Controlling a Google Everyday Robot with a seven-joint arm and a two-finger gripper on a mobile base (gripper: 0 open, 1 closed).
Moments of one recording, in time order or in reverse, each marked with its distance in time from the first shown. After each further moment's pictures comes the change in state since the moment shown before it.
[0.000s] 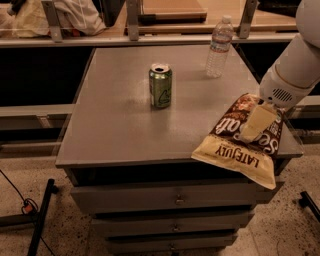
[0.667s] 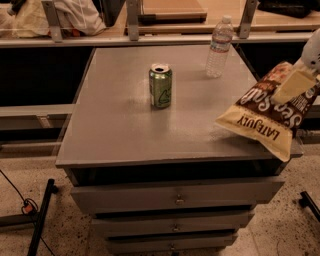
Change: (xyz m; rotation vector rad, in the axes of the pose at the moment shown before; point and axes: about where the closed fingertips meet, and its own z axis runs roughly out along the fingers) arm 0.027 -0.074 -0.072 0.173 -0.083 0.115
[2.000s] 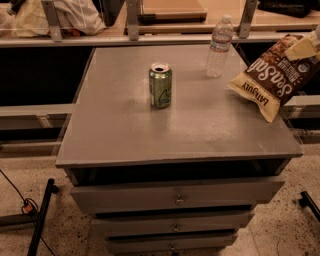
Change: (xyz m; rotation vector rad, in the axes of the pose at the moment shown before) arm -0.023 -0.116 0.022 0.034 -0.299 0.238
